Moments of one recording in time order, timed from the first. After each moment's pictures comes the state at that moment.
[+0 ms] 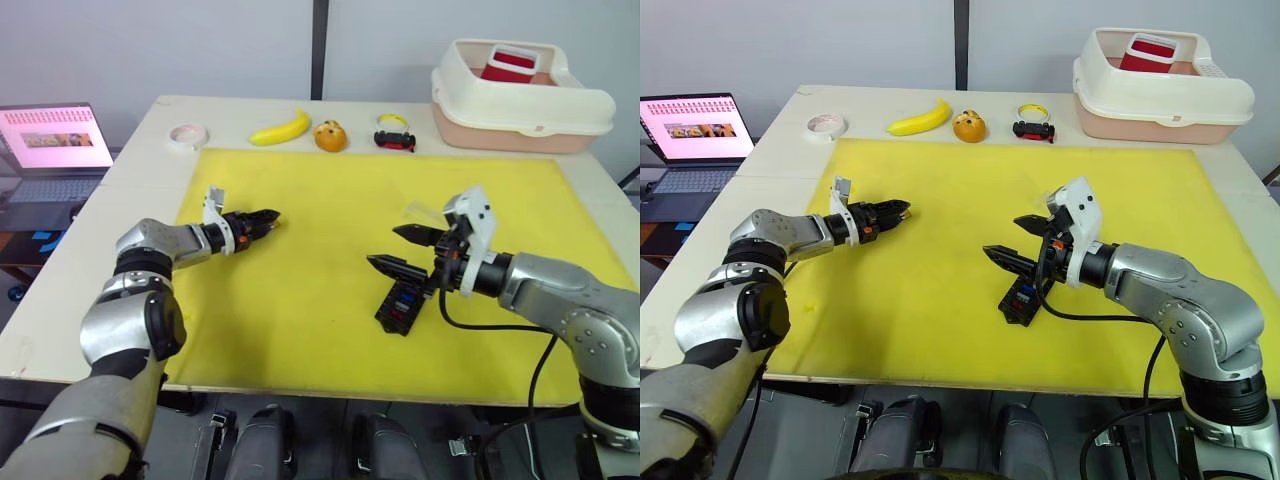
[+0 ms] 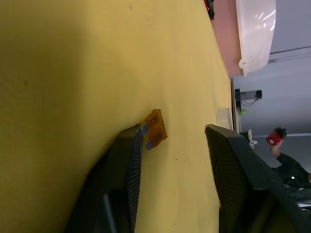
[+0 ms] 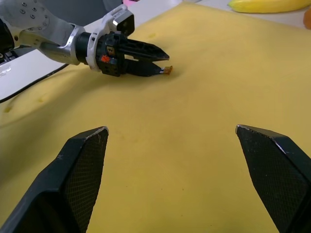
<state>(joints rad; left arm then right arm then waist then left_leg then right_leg) -1.08 0.41 0.42 1.16 -0.53 1.01 -0.70 -0.36 -0.71 -0.15 -0.53 0.87 0.99 0.50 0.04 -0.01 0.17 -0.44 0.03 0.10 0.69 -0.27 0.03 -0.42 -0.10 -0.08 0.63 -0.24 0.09</state>
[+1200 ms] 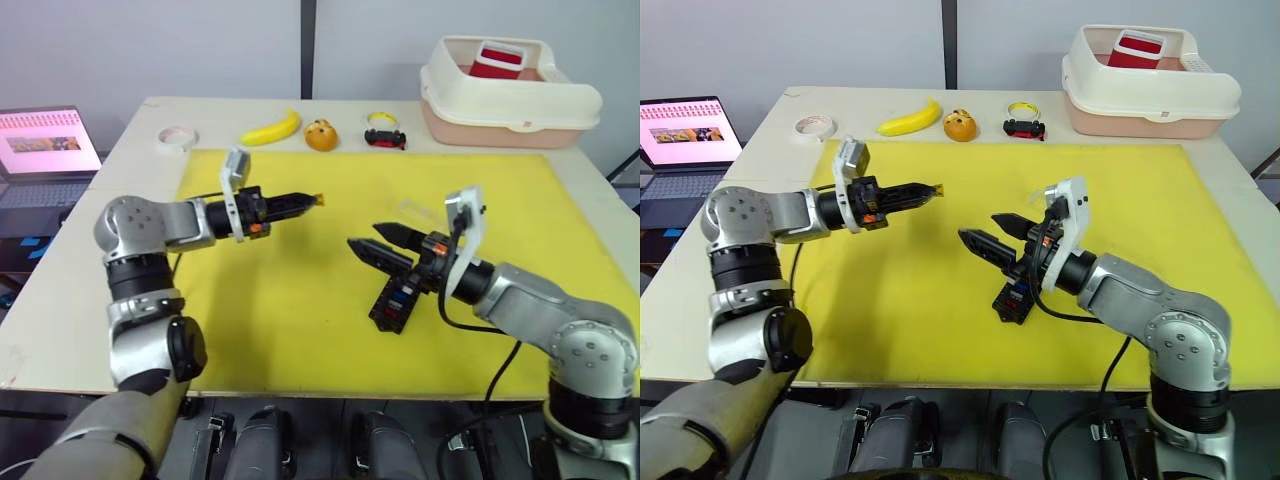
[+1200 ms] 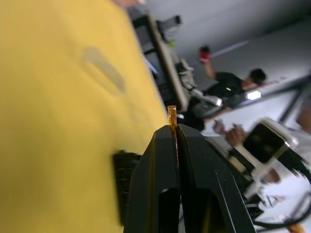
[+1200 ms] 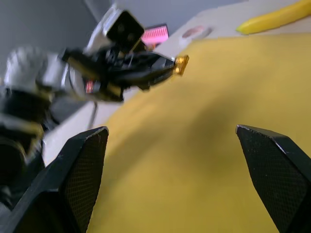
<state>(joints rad) -0.95 0.23 0.51 0.31 -0.87 1.61 -0.61 -0.35 -0.43 -0.23 -0.54 1.34 1.03 0.06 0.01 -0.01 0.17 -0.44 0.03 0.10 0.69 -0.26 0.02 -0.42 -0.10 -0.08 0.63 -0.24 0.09</state>
